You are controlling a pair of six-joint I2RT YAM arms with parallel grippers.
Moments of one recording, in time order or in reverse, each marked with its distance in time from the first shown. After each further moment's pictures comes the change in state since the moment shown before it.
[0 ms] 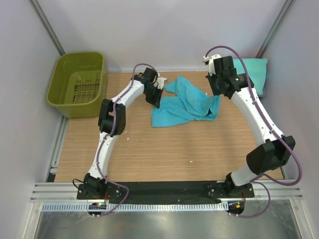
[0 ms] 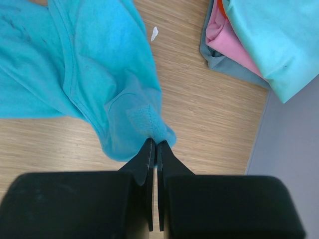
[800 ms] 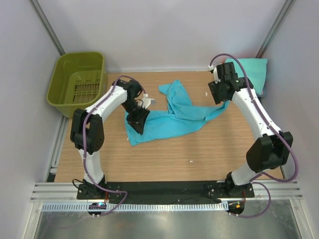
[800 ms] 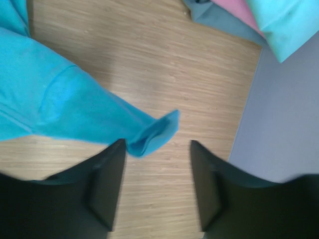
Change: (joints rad) left arm 0.016 -0.587 -0.655 -0.441 0.142 0.175; right arm -0.072 -0.003 -0.147 -0.002 0.074 -0.028
